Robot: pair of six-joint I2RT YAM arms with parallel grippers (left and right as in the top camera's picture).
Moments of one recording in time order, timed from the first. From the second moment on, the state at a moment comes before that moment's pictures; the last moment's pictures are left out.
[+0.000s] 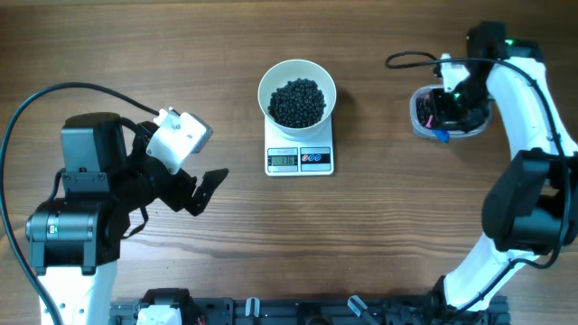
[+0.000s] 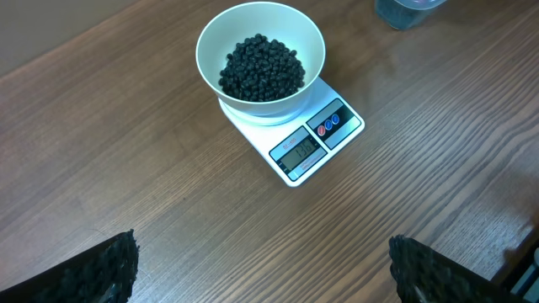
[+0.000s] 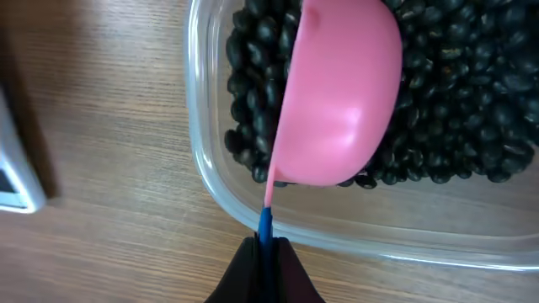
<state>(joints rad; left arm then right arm) -0.01 1.00 1.23 -1.11 0.46 0.54 -0.13 1.97 1.63 -1.23 -0.18 -0.19</state>
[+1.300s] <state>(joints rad) -0.01 1.00 1.23 -1.11 0.46 0.54 -0.51 1.98 1.63 -1.36 -0.86 -0.42</state>
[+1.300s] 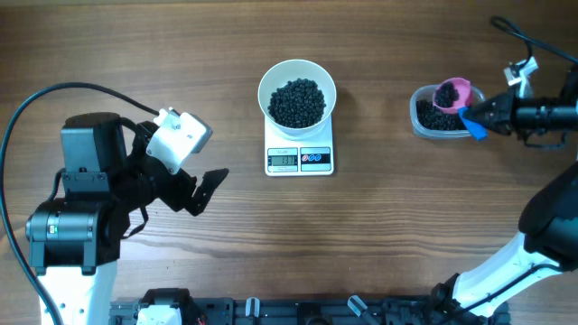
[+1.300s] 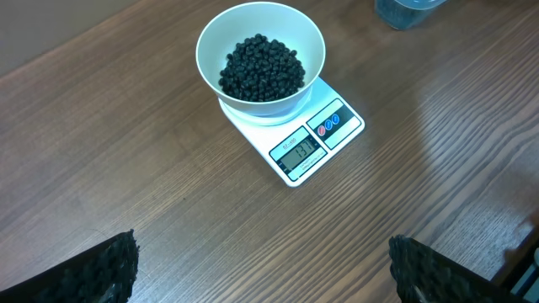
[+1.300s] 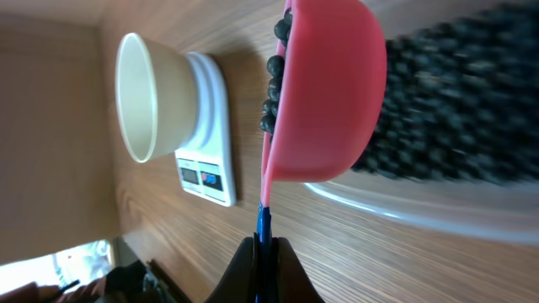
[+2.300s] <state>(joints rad) -0.01 1.00 1.23 -1.11 0.46 0.54 0.22 1.92 1.63 -0.95 -0.67 -0.13</state>
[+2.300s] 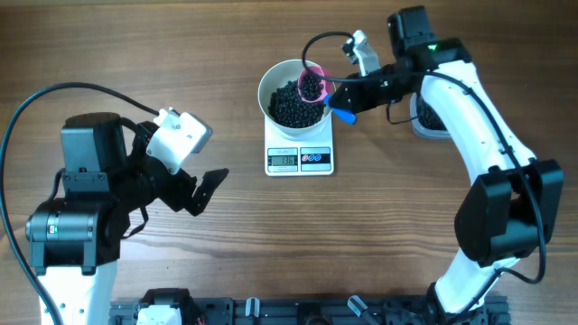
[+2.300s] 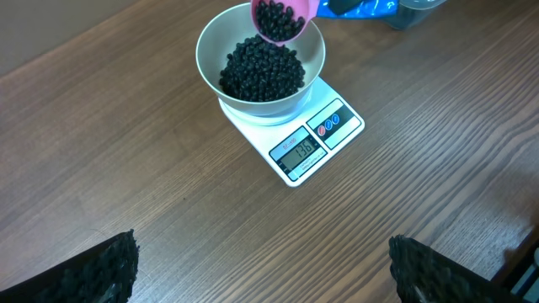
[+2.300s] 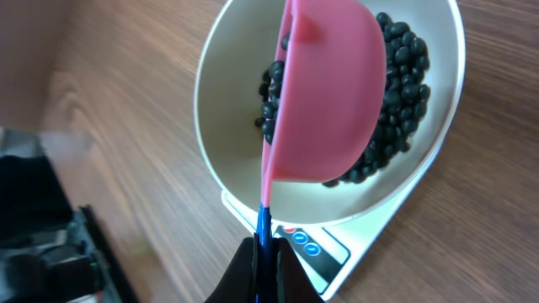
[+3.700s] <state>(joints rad) -0.01 1.00 1.23 -1.11 0.46 0.54 0.37 1.91 1.63 -0.83 -0.23 -0.15</state>
